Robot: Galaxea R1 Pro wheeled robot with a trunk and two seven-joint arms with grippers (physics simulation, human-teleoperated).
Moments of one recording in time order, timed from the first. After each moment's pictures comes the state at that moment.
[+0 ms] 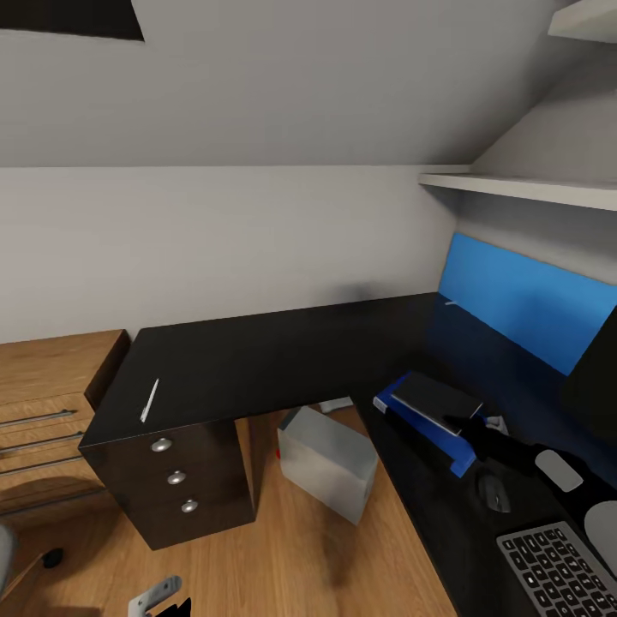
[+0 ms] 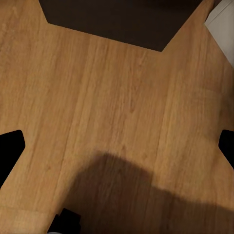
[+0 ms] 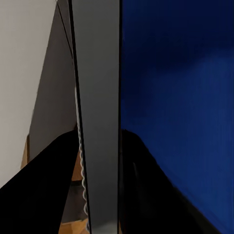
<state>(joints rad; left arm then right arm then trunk) -0.05 -0.04 0.22 -0.91 0.25 0.21 0.08 -0.82 -0.44 0.15 -0.31 -1.07 0.62 0.64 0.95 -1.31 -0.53</state>
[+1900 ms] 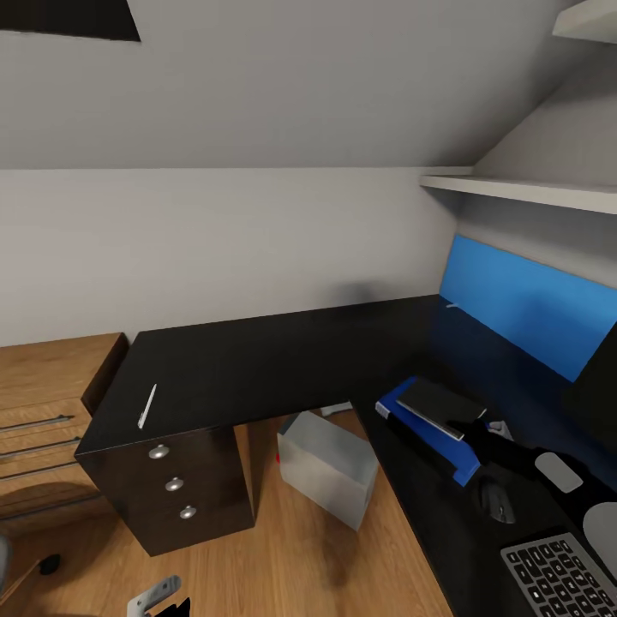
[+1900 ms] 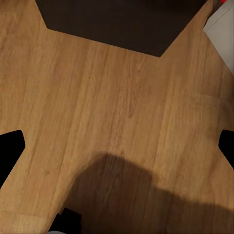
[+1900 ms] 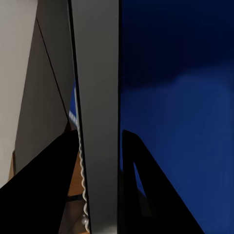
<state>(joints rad) -0.05 -0.04 0.23 -0.91 0.25 0.21 0.08 -0.82 -0.43 0.13 -0.29 -1.10 0.60 0.54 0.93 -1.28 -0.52</state>
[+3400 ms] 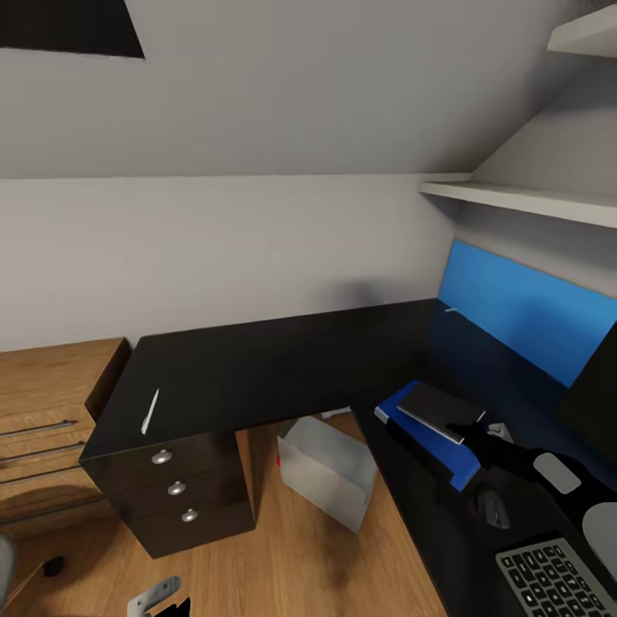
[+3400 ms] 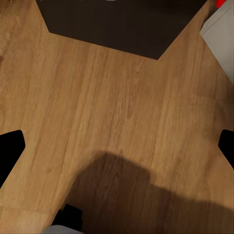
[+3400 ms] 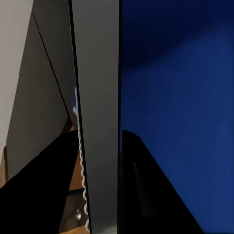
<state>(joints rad) -0.05 -0.04 0.23 -0.91 0.25 0.21 0.08 -0.82 -0.43 0.15 -0.29 -1.07 0.59 0.53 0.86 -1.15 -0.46</state>
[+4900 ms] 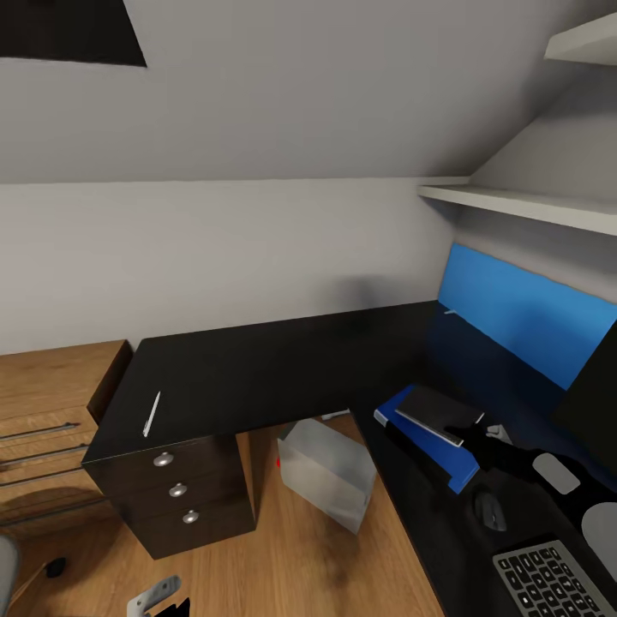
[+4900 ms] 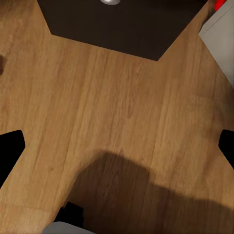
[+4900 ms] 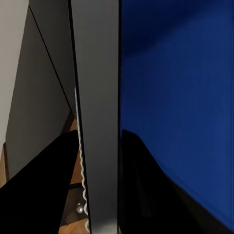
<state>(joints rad) -0.05 -0.04 0.23 -0.91 0.25 0.21 0.09 -0.82 -0.43 0.16 -0.29 -1.07 0.61 0.51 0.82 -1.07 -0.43</state>
